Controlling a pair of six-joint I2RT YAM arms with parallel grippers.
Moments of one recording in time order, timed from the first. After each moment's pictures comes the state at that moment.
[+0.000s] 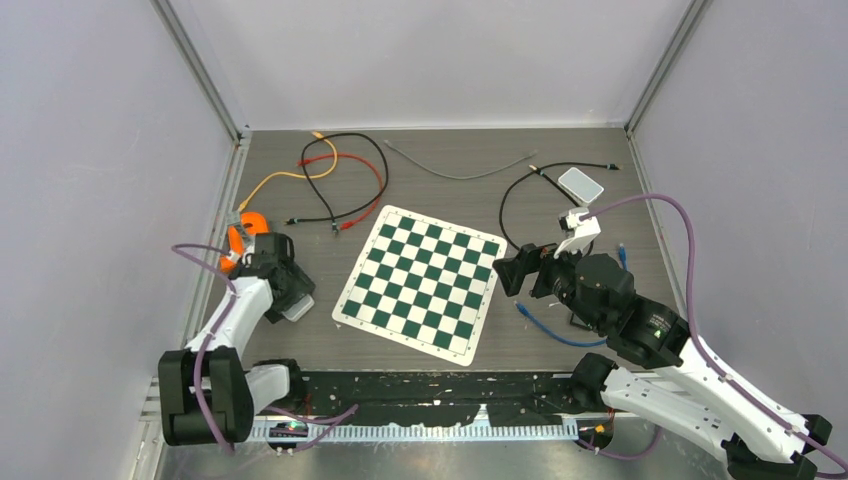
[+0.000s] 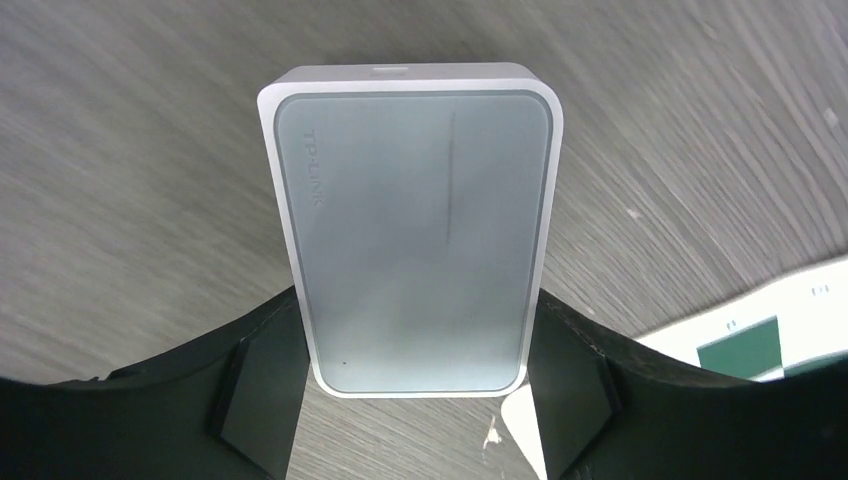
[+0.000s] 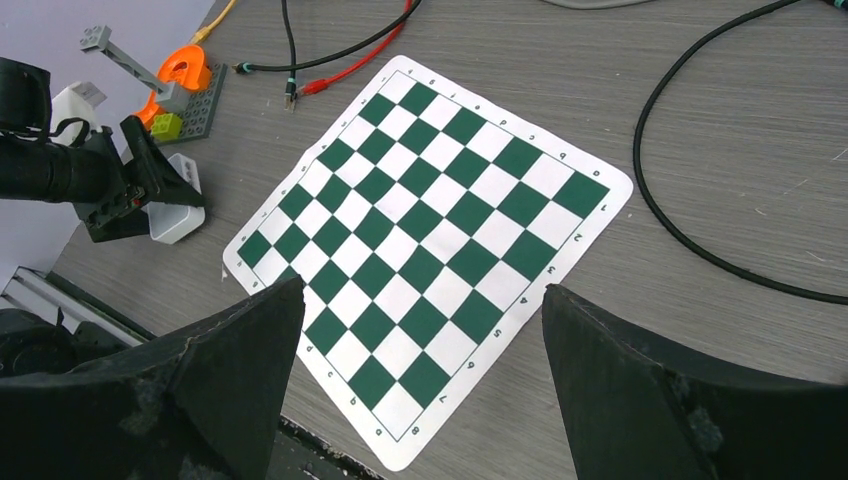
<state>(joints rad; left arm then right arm) 0.07 1.15 0.58 -0.65 -0.21 -0.75 0.87 0.59 0.81 -0.53 0.34 0.47</state>
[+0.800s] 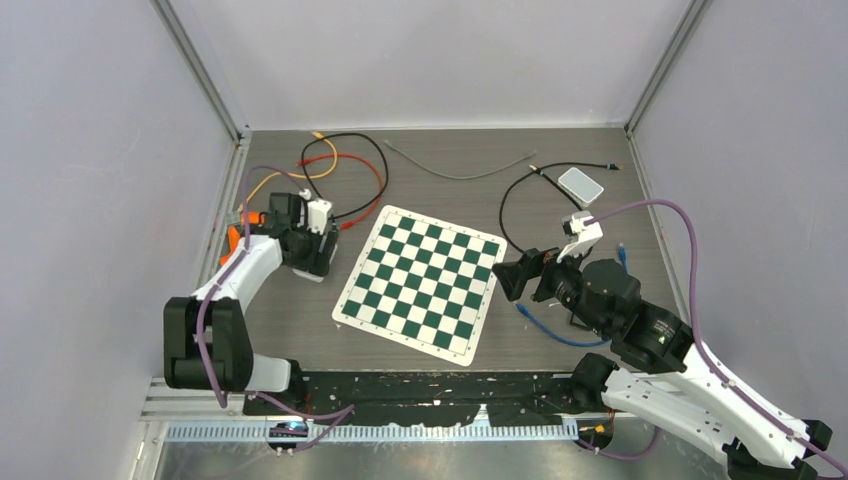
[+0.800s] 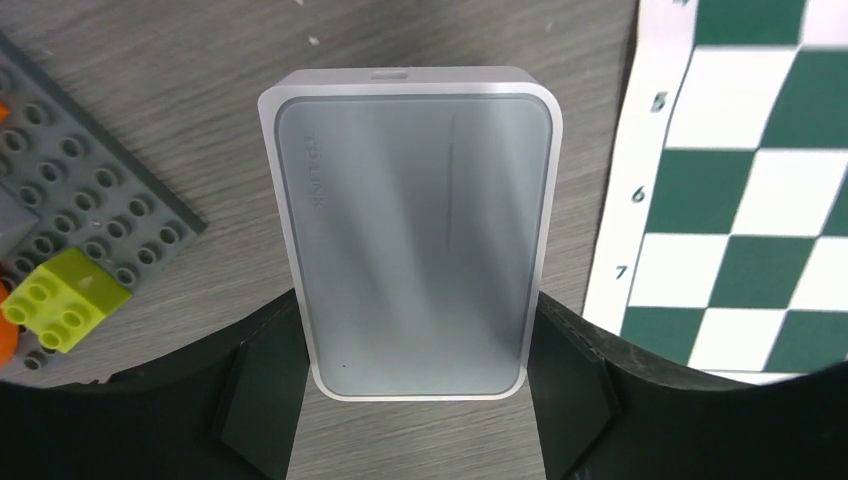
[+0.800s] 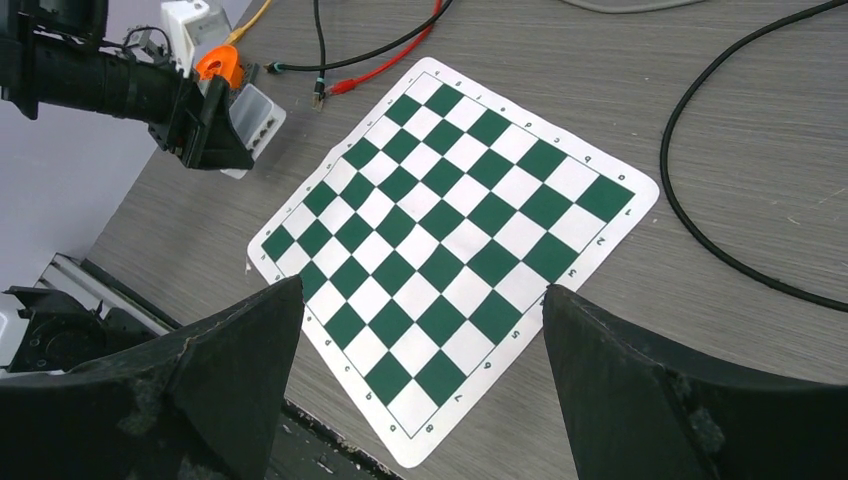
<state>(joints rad) -0.05 1.36 0.86 -0.56 0.10 0.24 0.87 0.54 0.78 -0.51 0.29 0.47</state>
